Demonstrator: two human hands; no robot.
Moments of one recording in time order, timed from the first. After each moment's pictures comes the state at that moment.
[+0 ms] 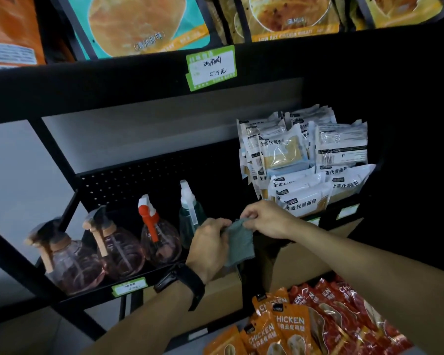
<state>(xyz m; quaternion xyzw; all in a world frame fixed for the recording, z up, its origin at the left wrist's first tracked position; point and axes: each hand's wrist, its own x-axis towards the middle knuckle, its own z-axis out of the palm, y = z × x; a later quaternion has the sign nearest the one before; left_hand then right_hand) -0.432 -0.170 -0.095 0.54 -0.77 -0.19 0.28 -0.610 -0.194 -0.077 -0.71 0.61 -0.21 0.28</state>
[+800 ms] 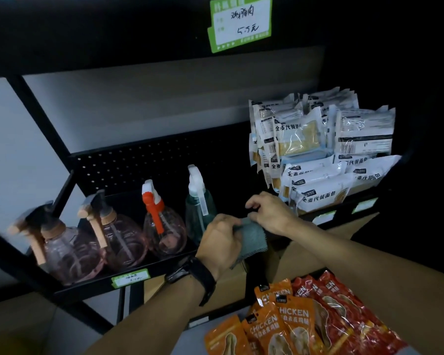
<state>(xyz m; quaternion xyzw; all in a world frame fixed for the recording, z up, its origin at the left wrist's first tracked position) -0.429 -0.187 -0.123 0.52 -0.79 -0.21 0.25 -0.594 -0.227 -0.118 -0.70 0.65 -0.21 0.20</state>
